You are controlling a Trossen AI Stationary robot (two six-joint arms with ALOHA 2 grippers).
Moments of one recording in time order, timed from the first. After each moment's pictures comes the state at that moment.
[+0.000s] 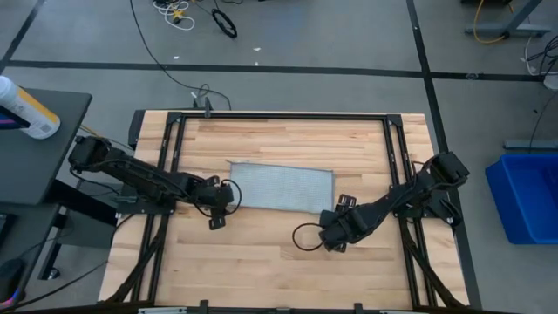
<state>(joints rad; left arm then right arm) -0.22 1.25 0.54 -0.41 -0.16 -0.42 0.47 1.70 1.02 -0.85 0.28 0.70</state>
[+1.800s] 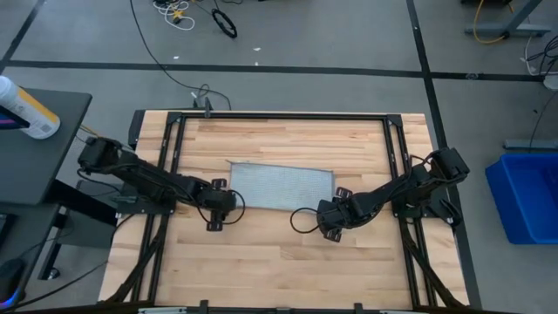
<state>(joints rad) -0.22 1.41 0.54 -0.35 -0.17 -0.16 0.33 1.70 0.85 -0.57 0.28 0.60</state>
